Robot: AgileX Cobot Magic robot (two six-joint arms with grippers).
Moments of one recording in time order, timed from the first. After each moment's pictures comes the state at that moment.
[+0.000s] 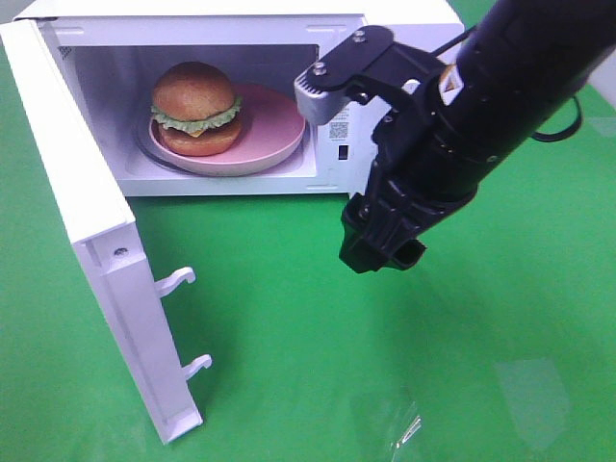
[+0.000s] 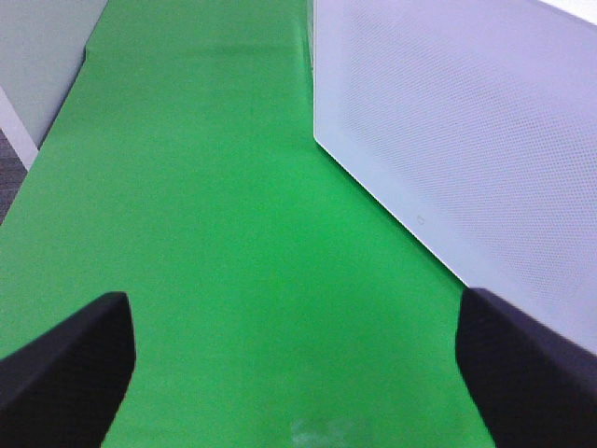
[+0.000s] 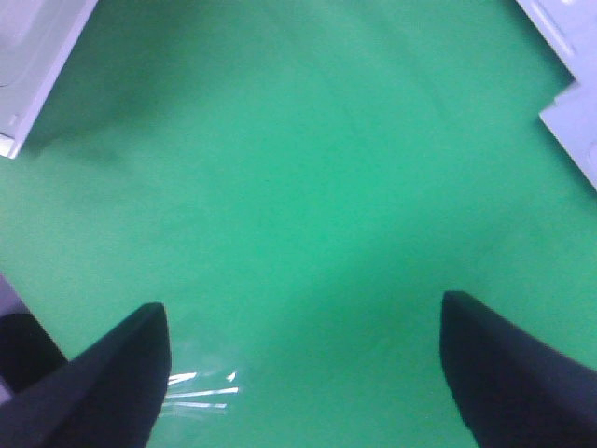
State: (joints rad) left arm 0.03 -0.01 -0.50 -0.07 1.05 0.08; right arm 0.68 1.52 -1.05 0.00 0.70 -0.31
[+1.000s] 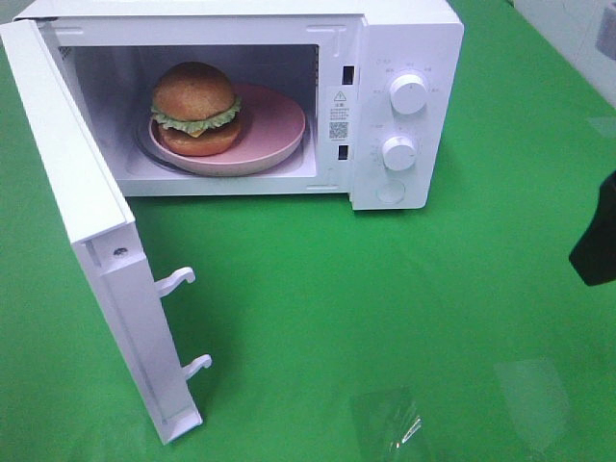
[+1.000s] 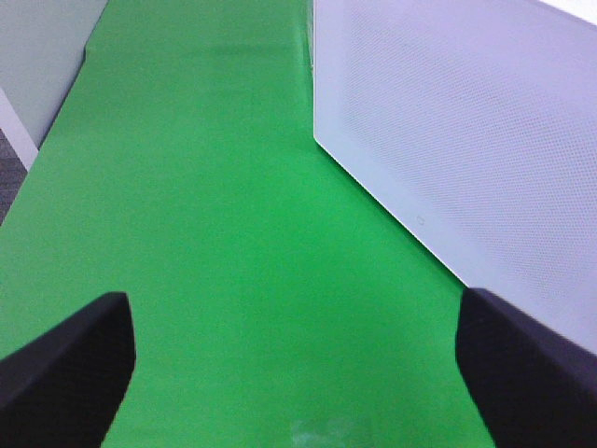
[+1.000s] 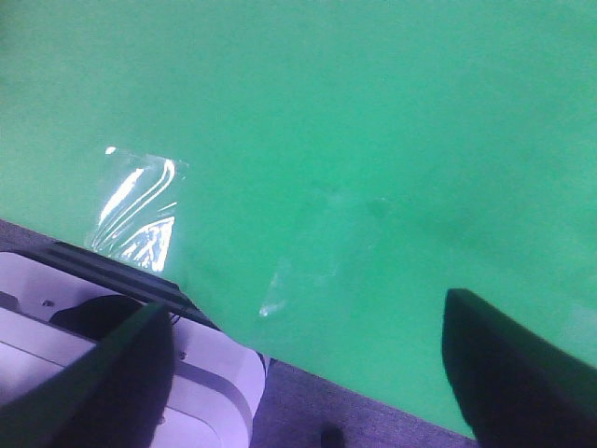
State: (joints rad) left arm 0.03 -0.01 -0.50 -0.07 1.05 0.08; right arm 0.37 1.05 -0.88 -0.01 1.08 -0.02
